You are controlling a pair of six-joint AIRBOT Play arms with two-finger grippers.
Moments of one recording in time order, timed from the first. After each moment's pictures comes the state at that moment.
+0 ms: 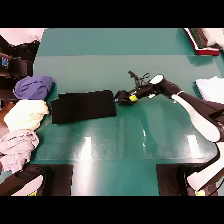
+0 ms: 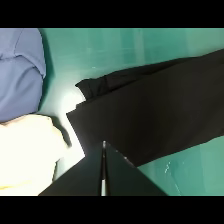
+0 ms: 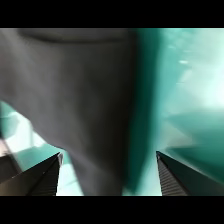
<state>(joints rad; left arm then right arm) -0.13 -1.06 1.57 1.55 -1.44 -1.56 0.34 -1.83 1.34 -0.50 1.08 1.19</state>
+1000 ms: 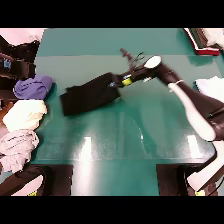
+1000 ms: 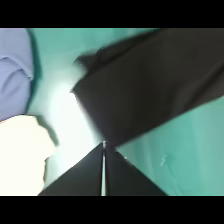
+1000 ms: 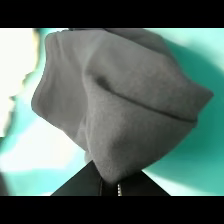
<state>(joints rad) -0.13 -1.06 1.56 1.48 -1.45 -1.52 0.31 -1.80 1.67 -0.67 1.12 1.23</state>
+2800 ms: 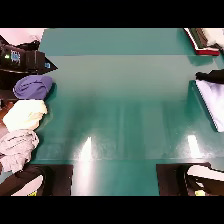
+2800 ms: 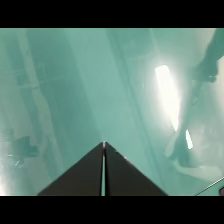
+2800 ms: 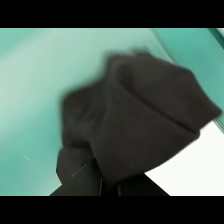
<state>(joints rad) -0.13 -1.06 1.56 1.11 -1.37 -1.55 -0.82 -1.37 1.67 -1.21 1.25 1.49</state>
